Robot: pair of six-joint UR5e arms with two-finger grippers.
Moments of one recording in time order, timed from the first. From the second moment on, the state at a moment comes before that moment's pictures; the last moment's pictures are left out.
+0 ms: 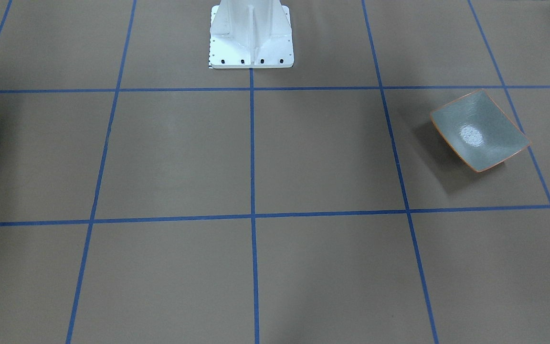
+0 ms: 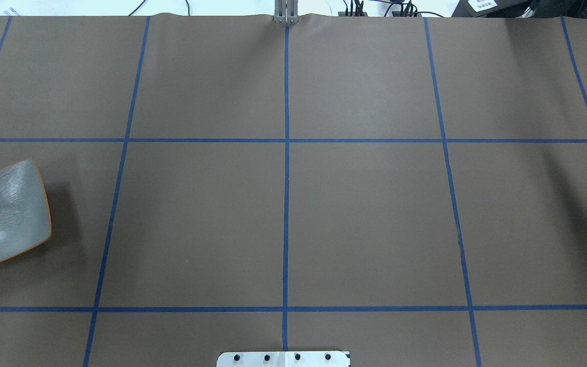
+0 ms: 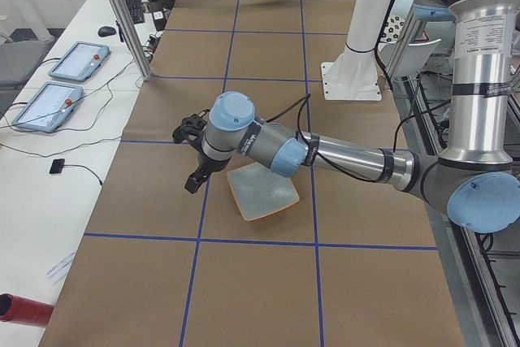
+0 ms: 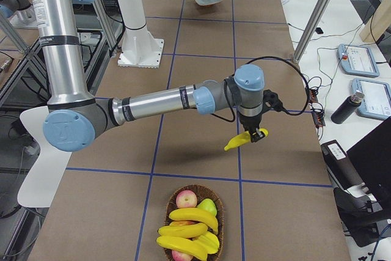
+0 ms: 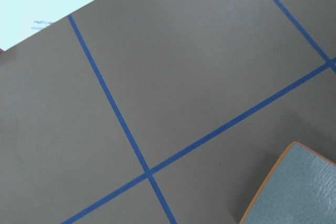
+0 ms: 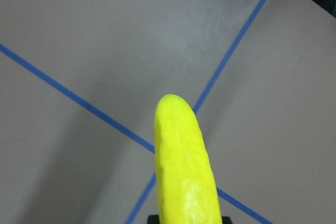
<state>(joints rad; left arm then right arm) -1.57 -1.55 -1.82 -1.92 -2.38 0.11 1.44 -1.40 1.73 -1.47 2.28 -0.06</state>
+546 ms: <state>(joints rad) -1.40 -1.66 -1.82 -2.06 -2.40 -0.32 1.15 -1.23 1.86 -1.43 2.20 0.56</state>
